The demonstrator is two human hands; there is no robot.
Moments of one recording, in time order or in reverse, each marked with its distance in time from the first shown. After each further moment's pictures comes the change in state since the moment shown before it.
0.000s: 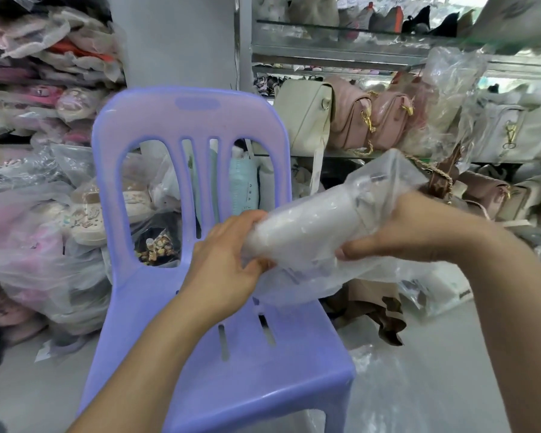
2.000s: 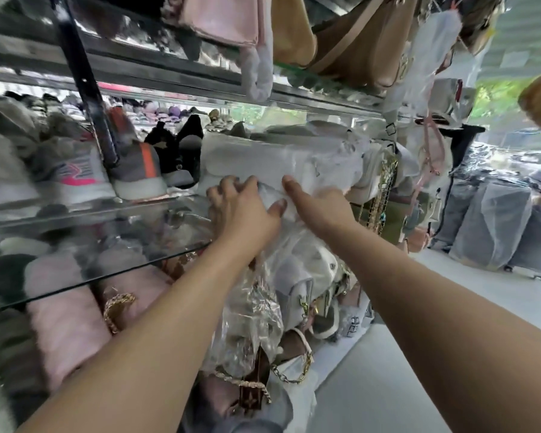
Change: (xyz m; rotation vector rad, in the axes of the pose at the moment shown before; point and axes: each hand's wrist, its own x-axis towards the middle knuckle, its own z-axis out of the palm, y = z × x) left_hand 0.529 0.330 0.242 0.019 -0.171 0.188; right_hand 0.244 0.202 -0.387 0.297 0.897 0.623
